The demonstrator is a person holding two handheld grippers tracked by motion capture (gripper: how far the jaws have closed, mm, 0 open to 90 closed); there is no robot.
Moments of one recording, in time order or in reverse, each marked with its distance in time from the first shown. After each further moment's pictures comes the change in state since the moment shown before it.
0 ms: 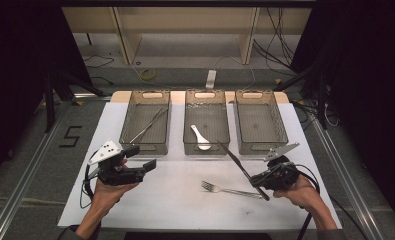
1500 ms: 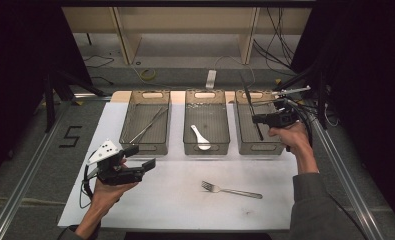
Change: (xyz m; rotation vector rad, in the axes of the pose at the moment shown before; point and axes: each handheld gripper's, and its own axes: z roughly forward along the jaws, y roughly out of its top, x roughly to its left) left arm 0.001 0.000 -0.002 -0.011 -0.003 -0.003; right arm -0.088 0.108 -0.030 -0.260 -0.192 0.258
